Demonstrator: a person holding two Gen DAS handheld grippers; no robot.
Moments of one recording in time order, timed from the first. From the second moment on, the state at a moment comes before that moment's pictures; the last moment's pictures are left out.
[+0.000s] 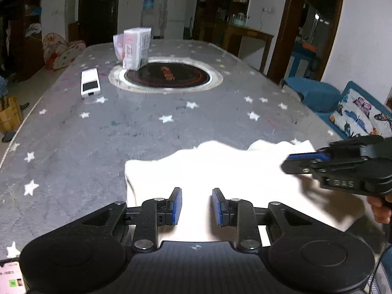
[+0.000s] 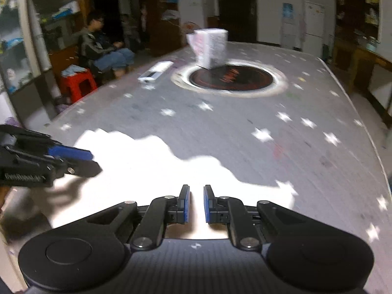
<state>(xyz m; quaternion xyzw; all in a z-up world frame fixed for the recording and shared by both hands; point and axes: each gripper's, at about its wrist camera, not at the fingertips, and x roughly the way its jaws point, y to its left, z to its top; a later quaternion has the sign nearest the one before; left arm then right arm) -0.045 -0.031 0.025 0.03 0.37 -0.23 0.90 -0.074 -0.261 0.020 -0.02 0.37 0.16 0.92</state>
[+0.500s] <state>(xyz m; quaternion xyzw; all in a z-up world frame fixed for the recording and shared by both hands) -0.047 -0.033 0.025 0.03 0.38 -0.23 0.90 -0.062 -0.273 0.026 0.04 0.35 0.14 0.93</state>
